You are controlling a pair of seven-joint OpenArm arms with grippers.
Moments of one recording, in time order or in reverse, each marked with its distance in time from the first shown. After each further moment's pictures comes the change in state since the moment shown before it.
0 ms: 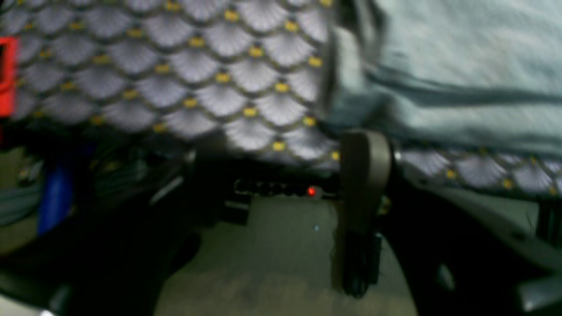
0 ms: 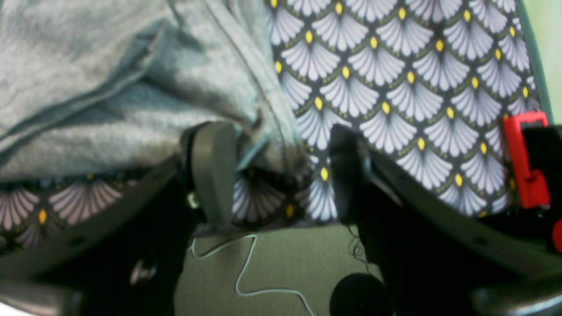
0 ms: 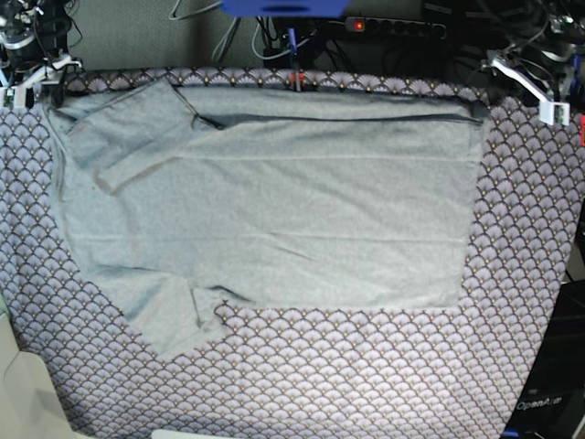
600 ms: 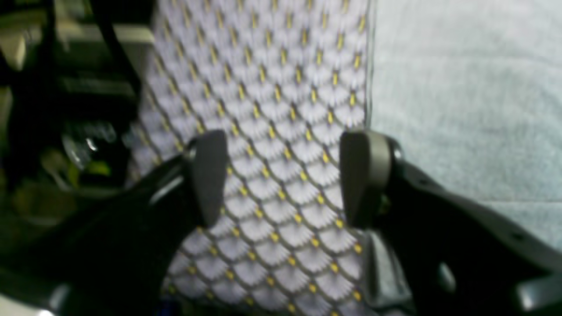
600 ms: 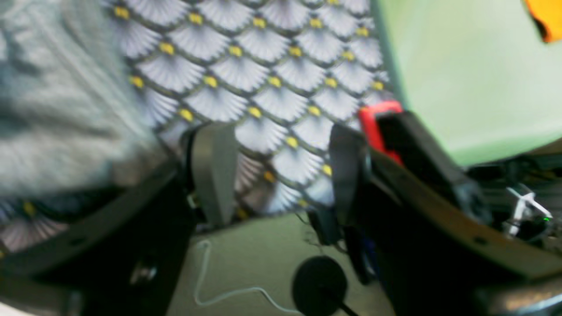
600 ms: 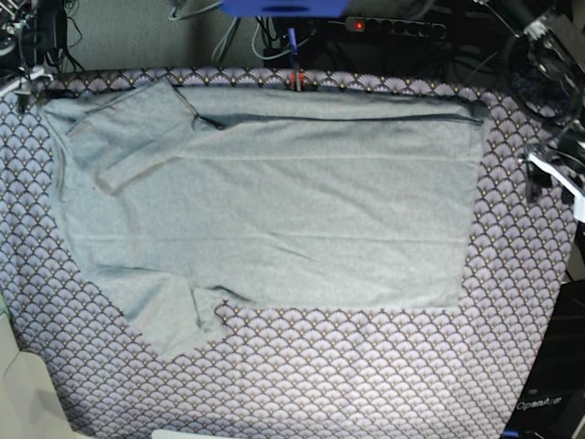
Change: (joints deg) left arm -22.0 -8.2 2.4 -1.1 2.8 -0.1 8.0; right arm 8.8 -1.6 12.2 0.2 -11.4 -0.1 -0.8
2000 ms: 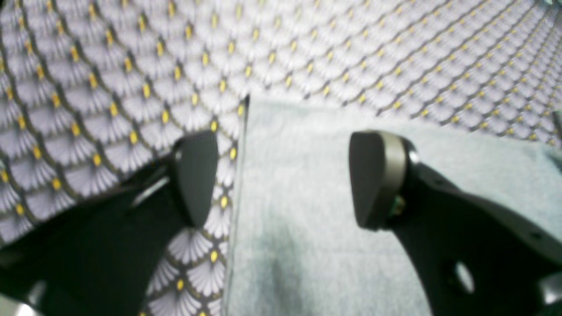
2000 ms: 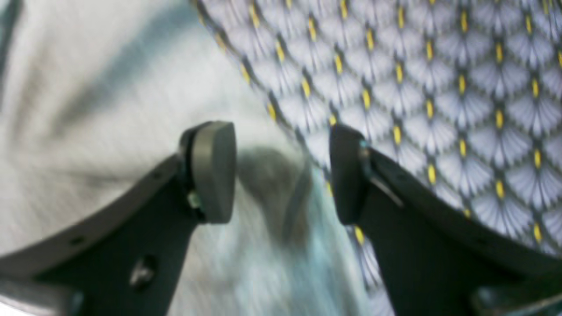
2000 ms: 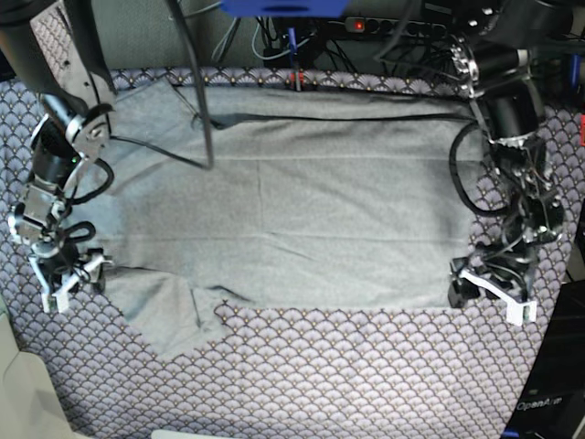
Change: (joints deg) left arm -23.8 -0.3 24.9 -32.6 0.2 16.4 -18.3; right arm 51.9 7.6 -15.6 -48.7 -24.3 -0.5 6.9
